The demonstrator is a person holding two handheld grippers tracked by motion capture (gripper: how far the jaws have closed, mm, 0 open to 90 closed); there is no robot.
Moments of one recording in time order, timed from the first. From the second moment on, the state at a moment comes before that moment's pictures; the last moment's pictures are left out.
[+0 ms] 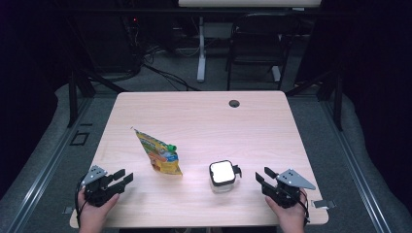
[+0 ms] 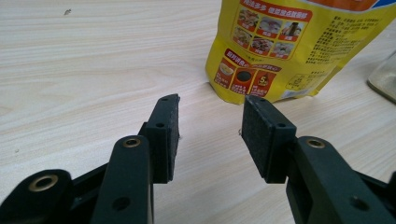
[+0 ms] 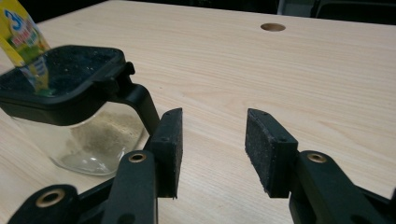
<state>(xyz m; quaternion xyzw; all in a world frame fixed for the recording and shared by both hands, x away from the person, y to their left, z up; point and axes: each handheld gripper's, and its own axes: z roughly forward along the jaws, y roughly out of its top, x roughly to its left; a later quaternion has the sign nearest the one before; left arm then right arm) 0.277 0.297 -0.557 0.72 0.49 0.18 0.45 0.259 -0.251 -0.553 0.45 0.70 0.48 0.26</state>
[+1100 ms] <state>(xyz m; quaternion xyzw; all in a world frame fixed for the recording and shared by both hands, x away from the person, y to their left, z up) 0.277 0.300 -0.556 0.71 0.51 0.16 0.46 0.268 -0.215 -0.545 0.42 0.76 0.44 0.24</state>
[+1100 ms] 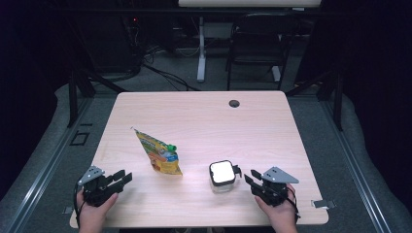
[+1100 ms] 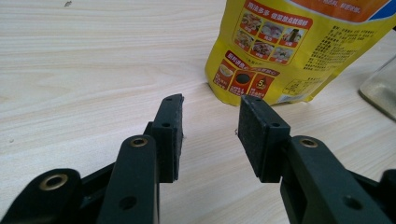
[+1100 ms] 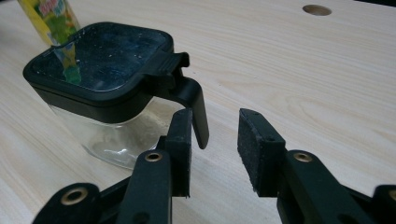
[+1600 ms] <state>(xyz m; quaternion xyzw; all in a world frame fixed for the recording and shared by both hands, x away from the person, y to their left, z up) 0.276 0.306 -0.555 0.70 0.51 0.15 0.47 0.286 -0.182 -0.560 0.42 0.77 0.39 0.28</state>
